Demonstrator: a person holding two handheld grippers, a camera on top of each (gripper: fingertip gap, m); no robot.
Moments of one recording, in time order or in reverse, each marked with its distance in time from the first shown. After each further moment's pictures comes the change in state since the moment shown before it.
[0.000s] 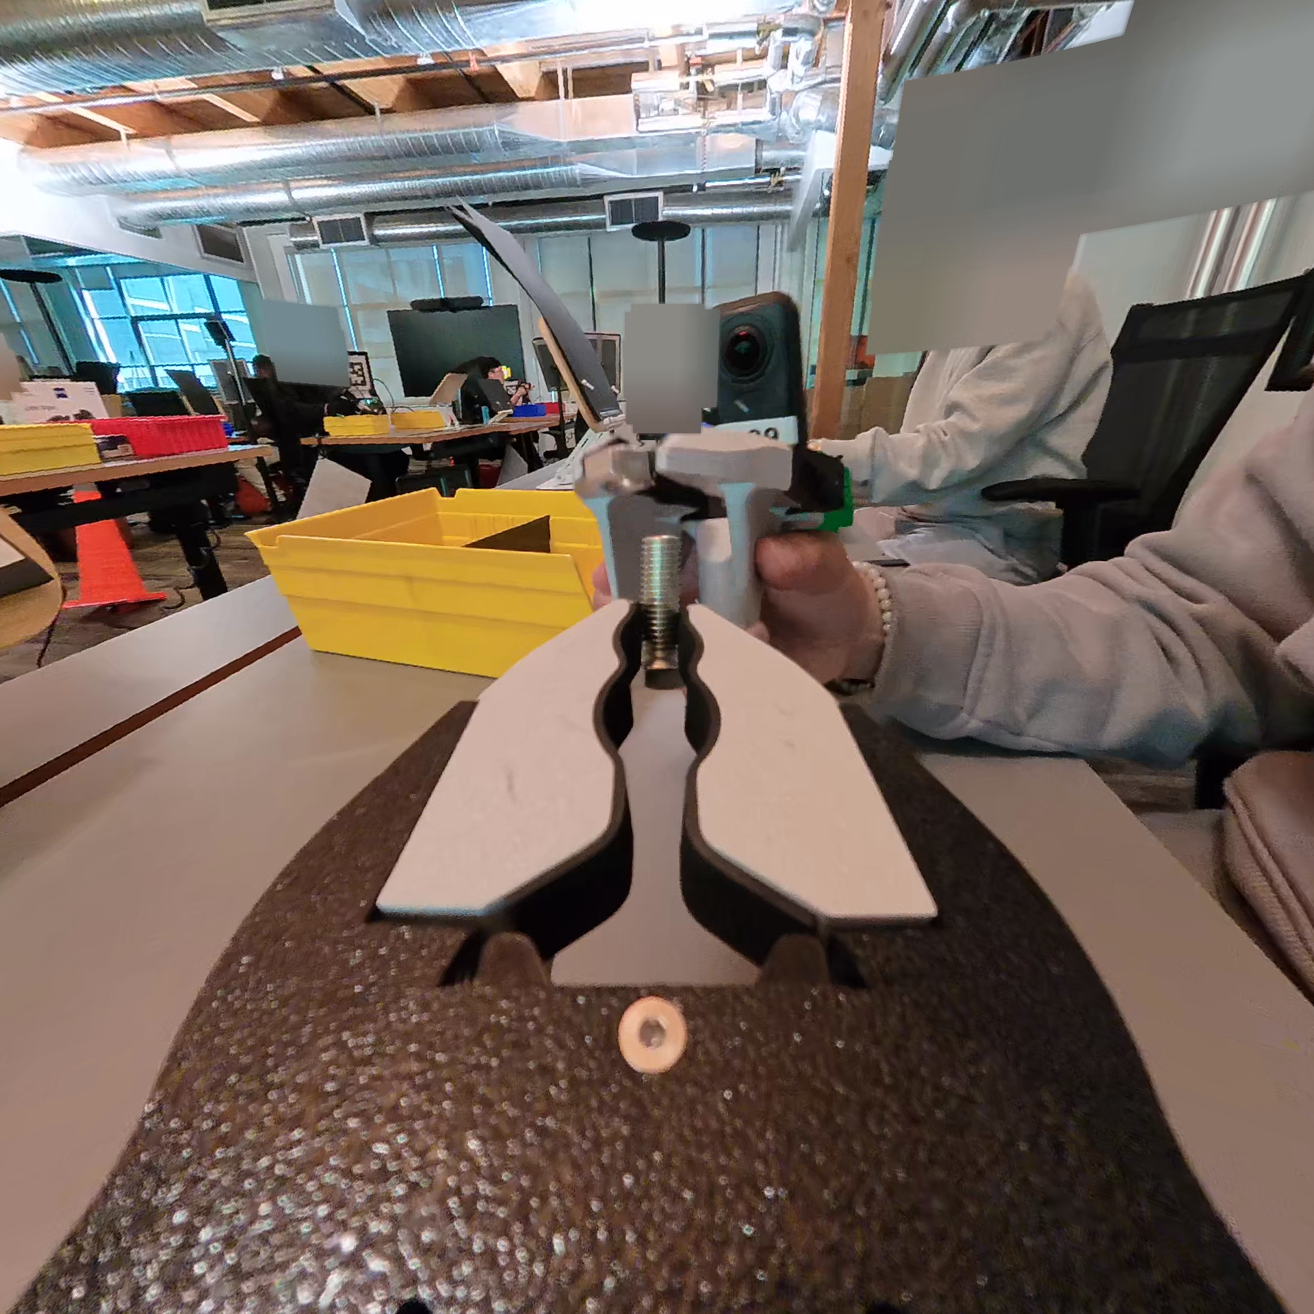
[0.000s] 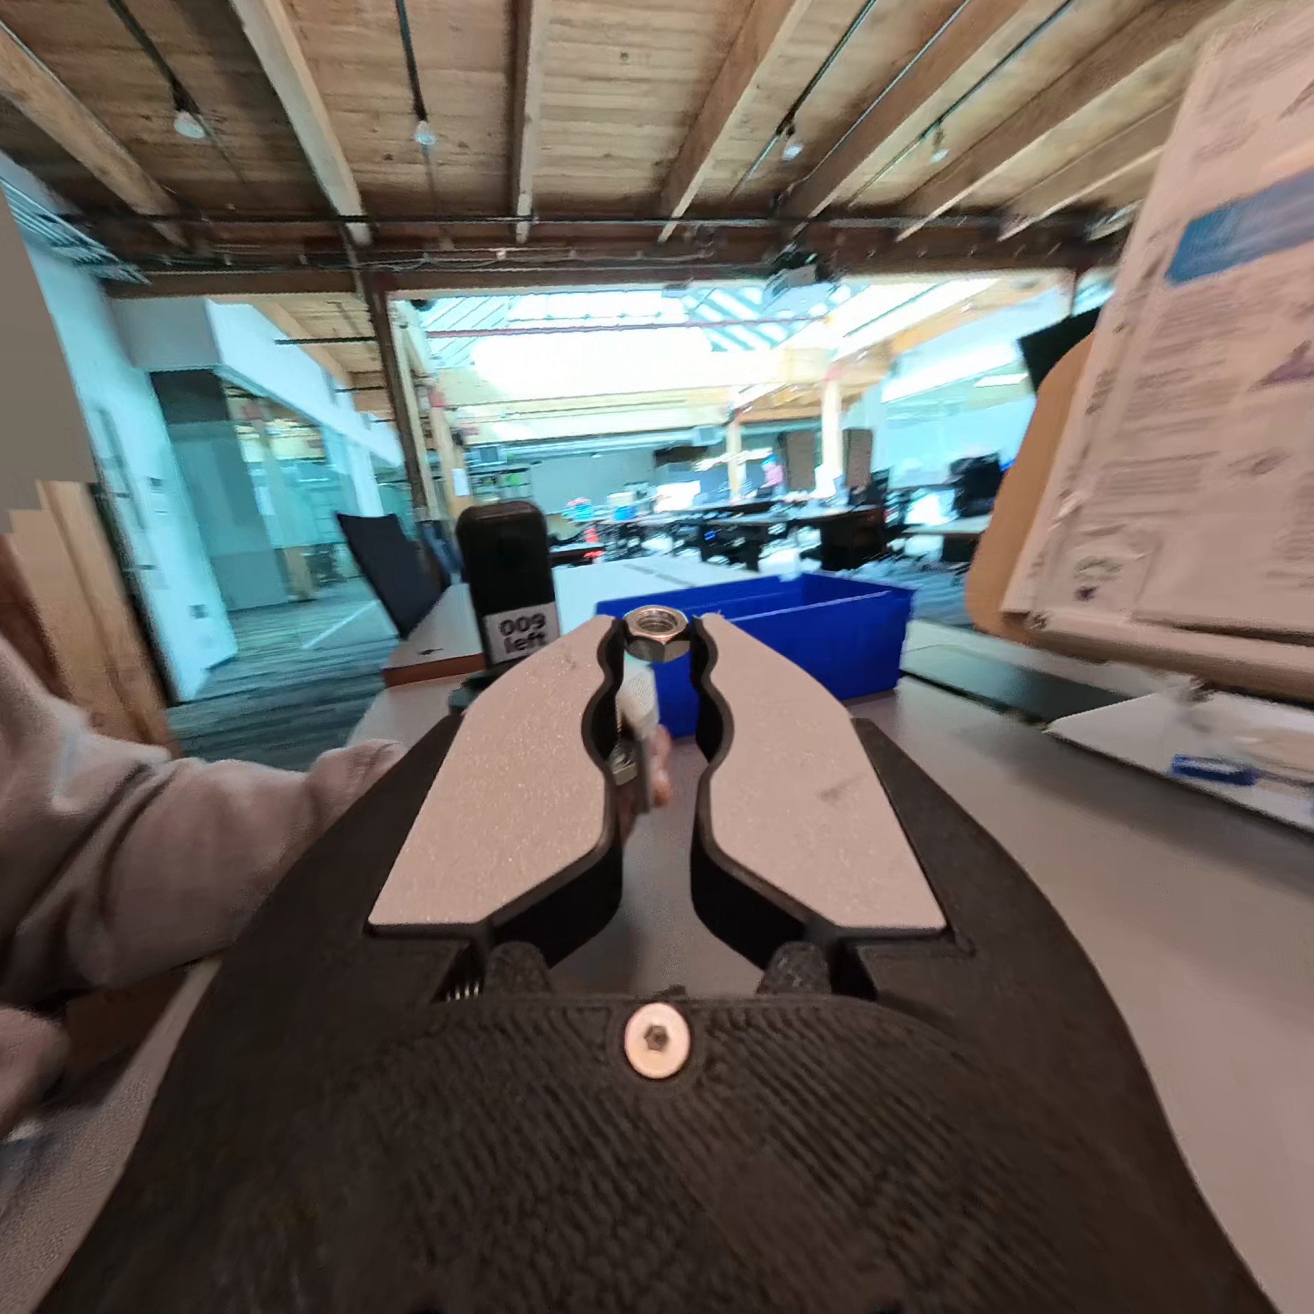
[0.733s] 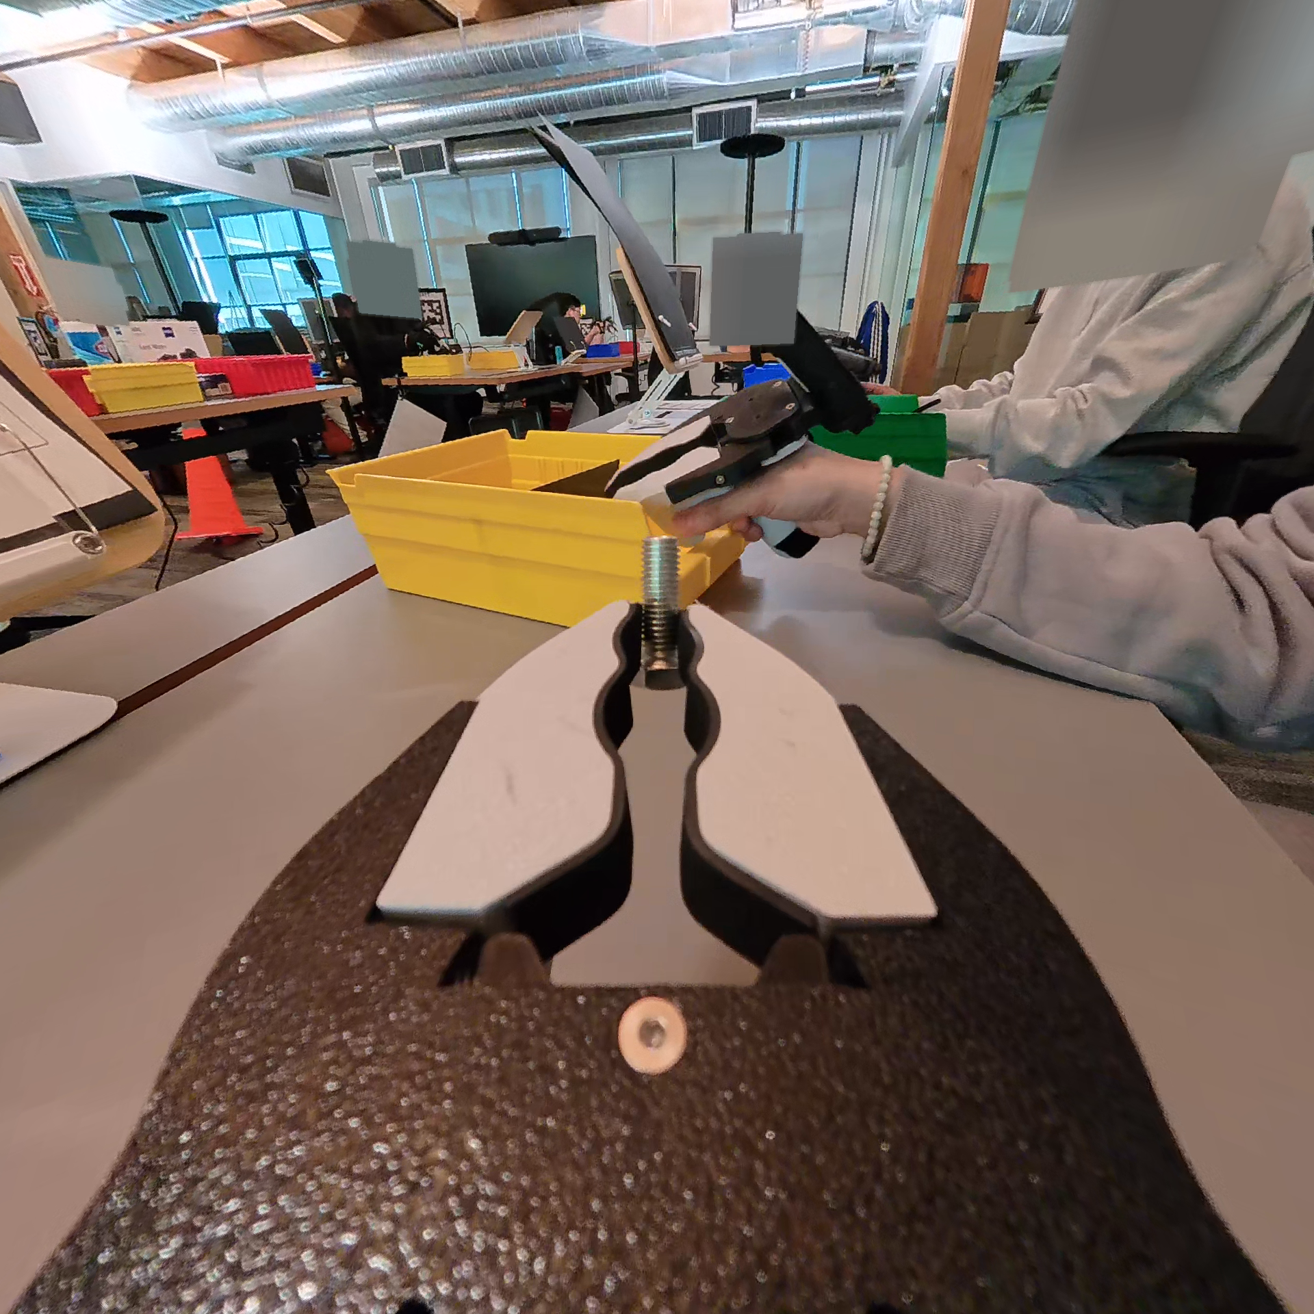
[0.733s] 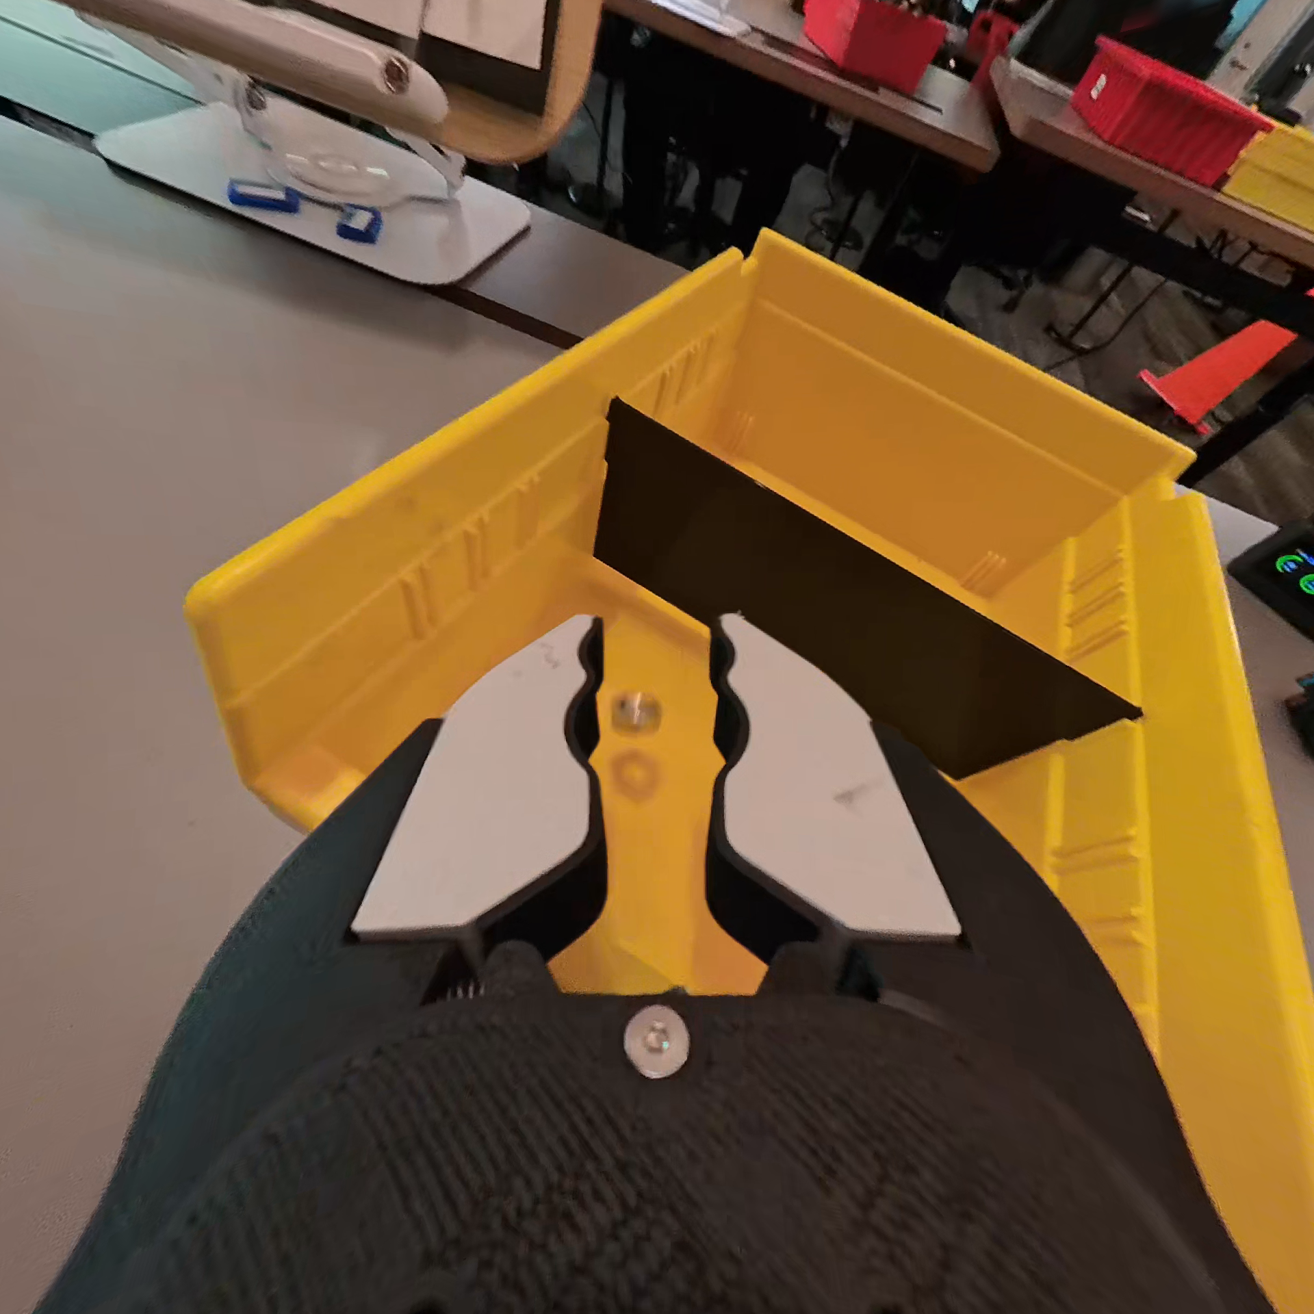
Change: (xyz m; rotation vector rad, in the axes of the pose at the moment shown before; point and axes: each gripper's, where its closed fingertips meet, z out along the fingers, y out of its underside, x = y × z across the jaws) left arm -0.019 0.015 0.001 -0.085 -0.117 0.013; right arm 0.191 0.014 -0.214 -0.726 1.041 -0.280
